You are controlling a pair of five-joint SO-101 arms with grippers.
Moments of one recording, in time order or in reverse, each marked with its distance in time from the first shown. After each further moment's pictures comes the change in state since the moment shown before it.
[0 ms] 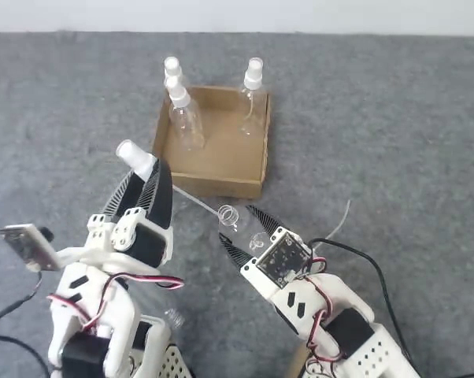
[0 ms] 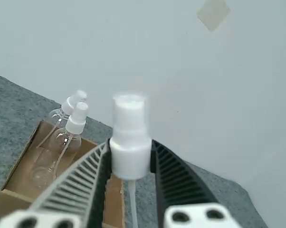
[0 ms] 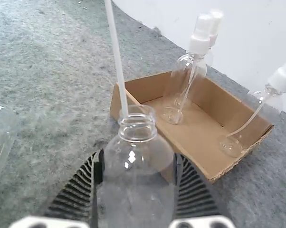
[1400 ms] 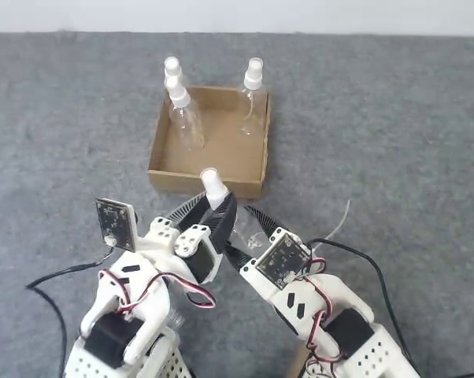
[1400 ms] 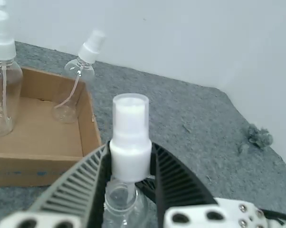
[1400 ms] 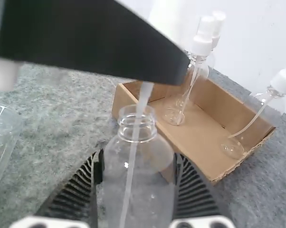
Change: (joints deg) left arm 19.6 0.0 11.7 0.0 -6.5; right arm -0.4 0.0 0.0 0.0 0.1
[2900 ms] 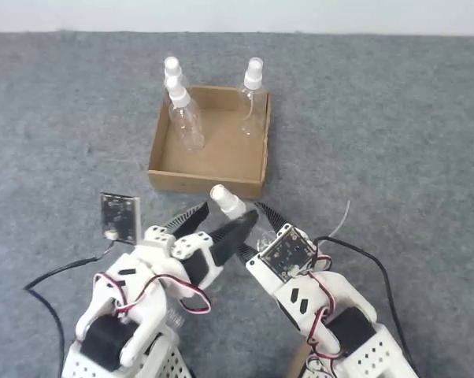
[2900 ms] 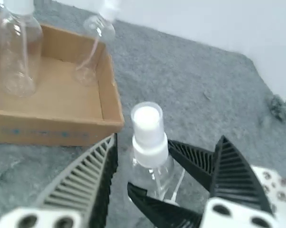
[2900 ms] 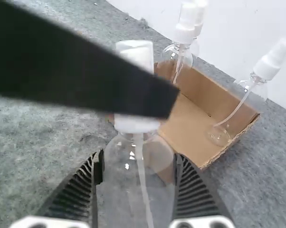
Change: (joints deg) left arm -2.6 -0.1 -2.0 9.6 0.5; right arm 3.5 0.1 0.0 1.0 0.0
